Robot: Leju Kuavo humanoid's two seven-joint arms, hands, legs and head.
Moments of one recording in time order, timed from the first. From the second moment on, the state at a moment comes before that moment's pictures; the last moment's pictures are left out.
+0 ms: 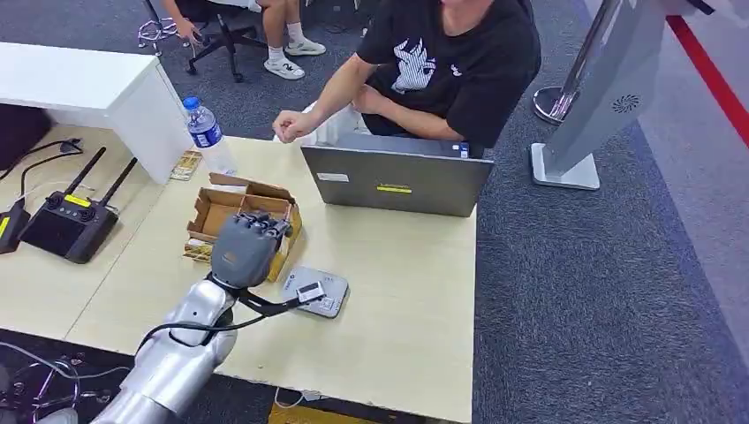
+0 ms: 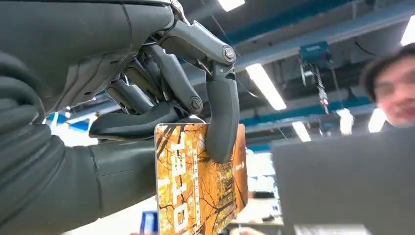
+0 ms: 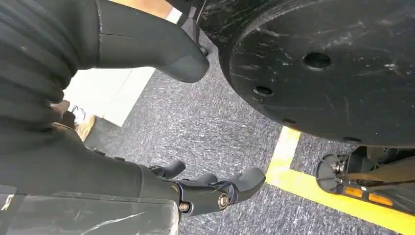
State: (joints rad) left arm -0.36 0.16 -0.43 -1.13 -1.33 0.66 -0.16; right arm 0.04 -0.04 0.66 0.01 -0.56 0.23 -0.09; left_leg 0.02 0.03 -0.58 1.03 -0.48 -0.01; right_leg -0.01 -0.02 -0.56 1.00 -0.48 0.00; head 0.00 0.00
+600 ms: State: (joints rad) left arm -0.45 0.24 -0.31 -1.17 -1.16 0.56 -0.21; right arm 0.04 -0.04 0.69 0.01 -0.61 0.23 -0.08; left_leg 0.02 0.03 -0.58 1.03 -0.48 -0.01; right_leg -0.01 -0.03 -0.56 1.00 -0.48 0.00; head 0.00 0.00
